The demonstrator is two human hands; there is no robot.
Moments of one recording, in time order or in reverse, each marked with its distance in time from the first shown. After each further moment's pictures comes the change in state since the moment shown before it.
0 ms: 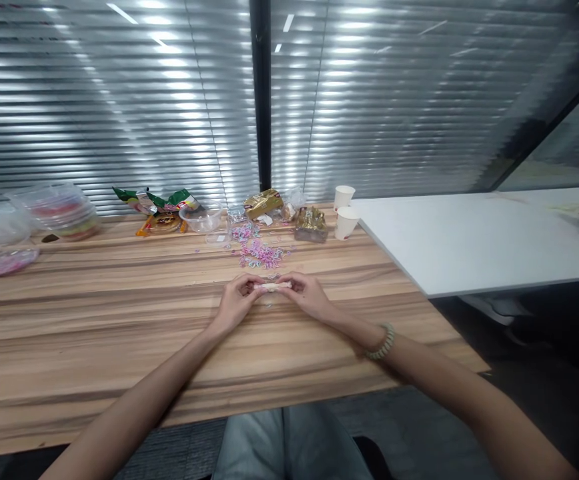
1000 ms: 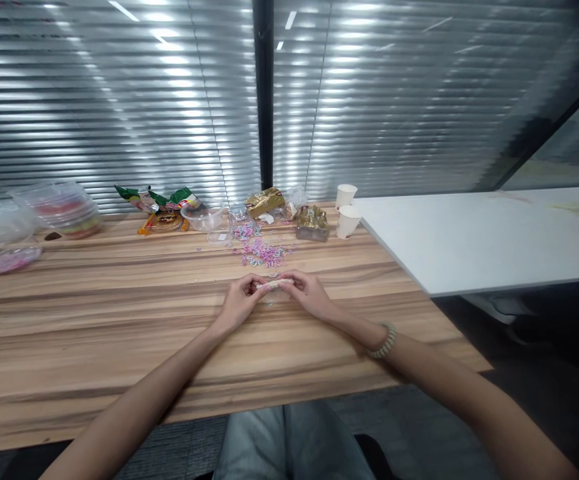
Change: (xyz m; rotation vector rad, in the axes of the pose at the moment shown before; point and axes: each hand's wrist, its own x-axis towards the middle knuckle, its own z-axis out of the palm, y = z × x) left_hand -0.003 0.011 0.001 0.048 -0.049 -0.054; right_hand -0.001 -0.001 0.000 0.039 -0.022 0.046
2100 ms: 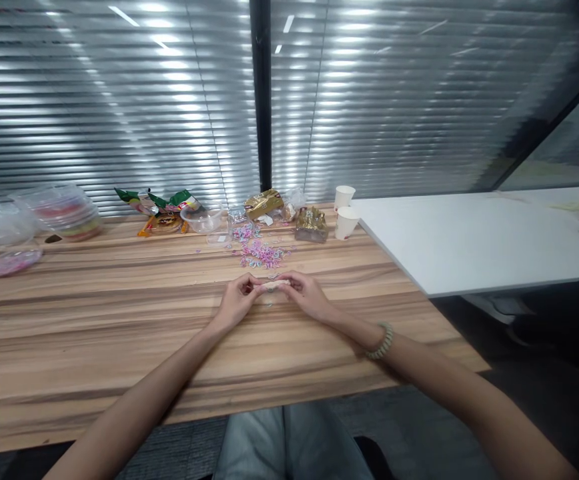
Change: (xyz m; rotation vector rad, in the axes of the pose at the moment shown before) left_hand 0.004 -0.006 -0.002 -0.051 0.008 -0.019; right_hand 0.000 0.002 0.001 -0.038 0.006 -0.037
